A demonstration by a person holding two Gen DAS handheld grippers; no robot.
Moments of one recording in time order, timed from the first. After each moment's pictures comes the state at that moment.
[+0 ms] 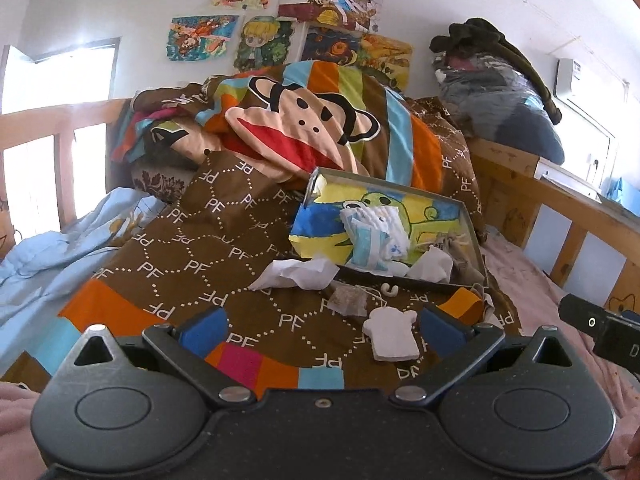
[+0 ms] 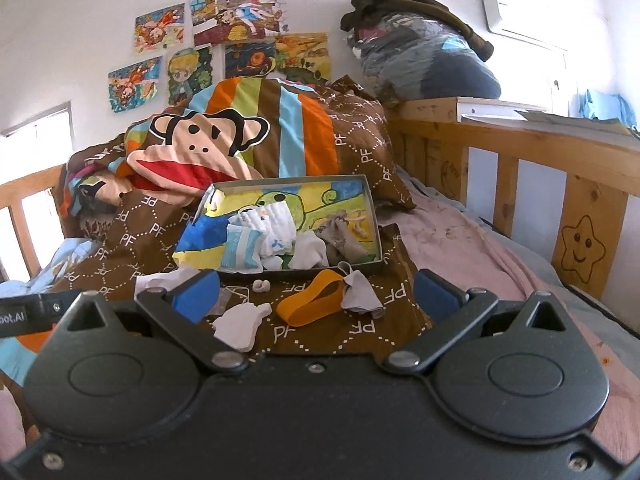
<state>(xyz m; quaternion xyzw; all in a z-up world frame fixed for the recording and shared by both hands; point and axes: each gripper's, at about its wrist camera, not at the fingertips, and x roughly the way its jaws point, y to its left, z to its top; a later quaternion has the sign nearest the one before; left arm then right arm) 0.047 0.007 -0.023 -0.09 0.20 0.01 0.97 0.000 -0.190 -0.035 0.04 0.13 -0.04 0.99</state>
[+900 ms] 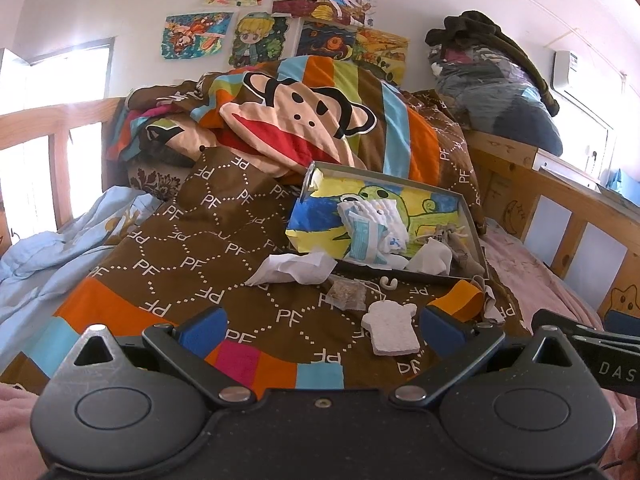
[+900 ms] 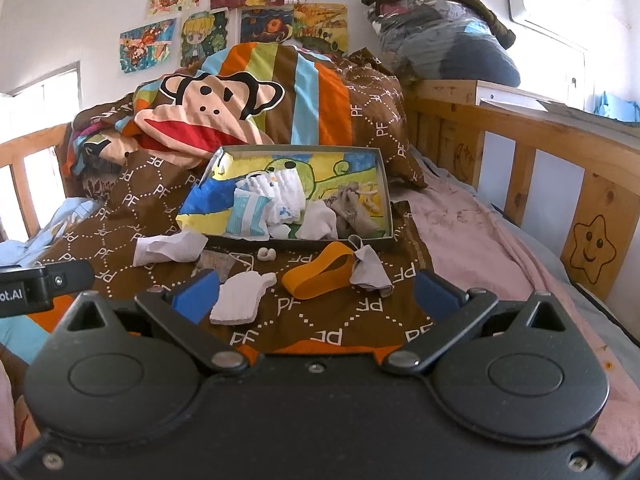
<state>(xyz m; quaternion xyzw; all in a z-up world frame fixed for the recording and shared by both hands) 0.051 0.003 -0.028 -0.08 0.21 0.00 0.97 0.018 -0.185 -0.040 0.01 0.17 -0.02 0.98</state>
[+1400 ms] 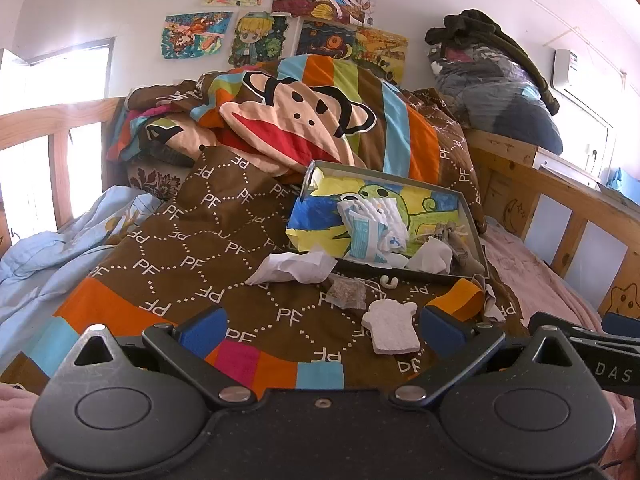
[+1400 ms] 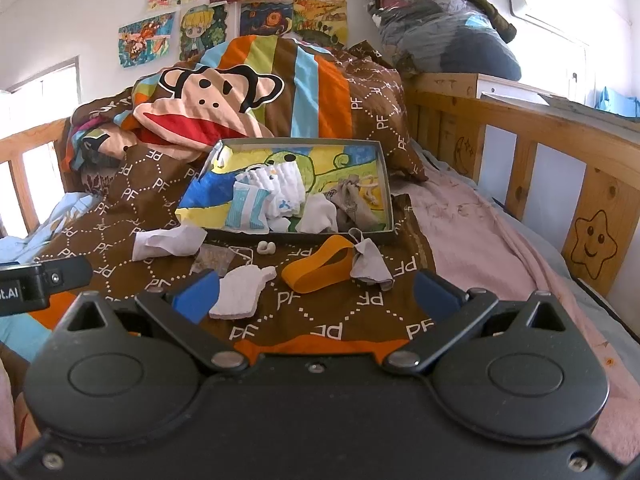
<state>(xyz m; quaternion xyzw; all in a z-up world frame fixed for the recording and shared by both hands) 0.051 0.003 -0.028 -0.08 0.21 0.00 0.97 0.024 -0.183 -0.042 0.01 0.18 -0.02 0.98</state>
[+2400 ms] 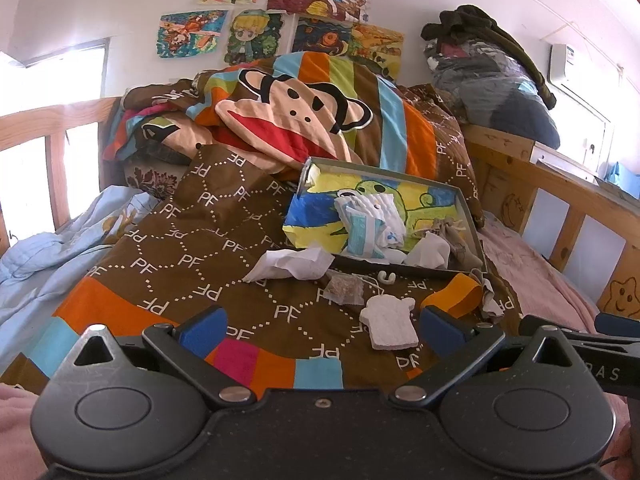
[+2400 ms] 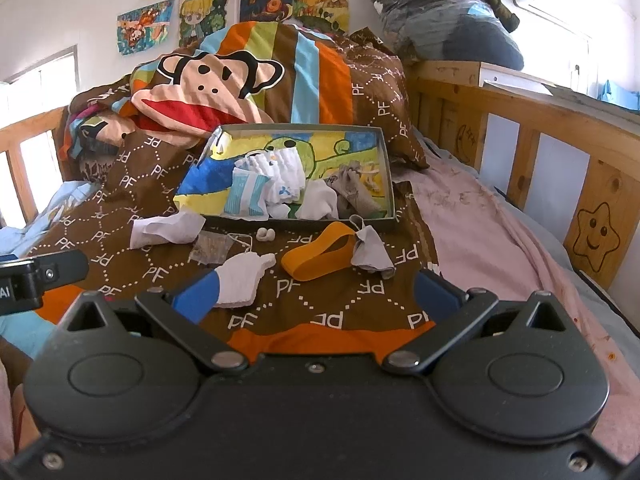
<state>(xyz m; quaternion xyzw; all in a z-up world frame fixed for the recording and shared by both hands) 0.052 0.001 -0.029 -0.08 0.21 0.00 0.97 0.032 -0.178 -0.049 0.01 0.21 -0.03 0.98</state>
